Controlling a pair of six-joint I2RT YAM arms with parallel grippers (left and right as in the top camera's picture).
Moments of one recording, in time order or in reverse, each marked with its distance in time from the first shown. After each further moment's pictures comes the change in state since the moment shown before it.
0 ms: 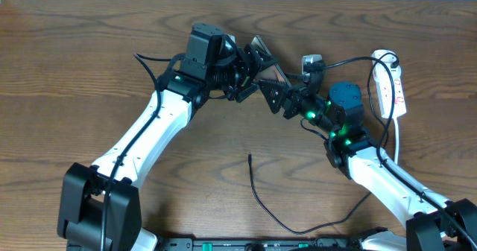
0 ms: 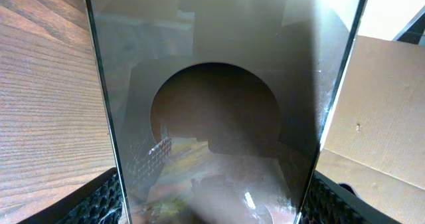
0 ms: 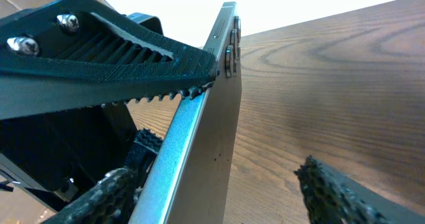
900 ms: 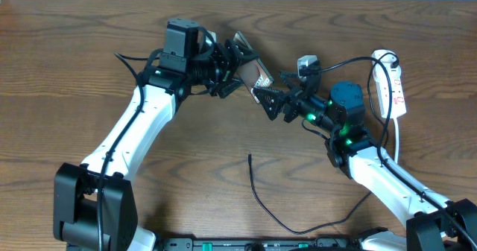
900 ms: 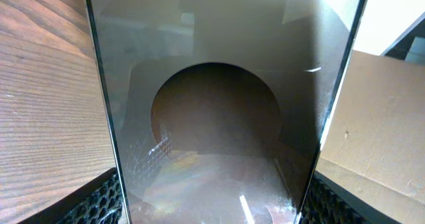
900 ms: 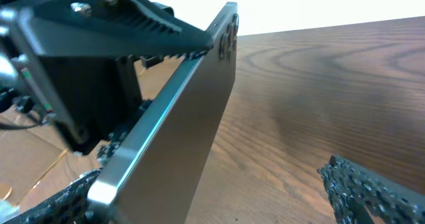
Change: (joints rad) left arm 0.109 0.000 0.000 -0.046 0.086 0.045; right arm -0.008 0.000 0.000 0.002 -0.071 -0.114
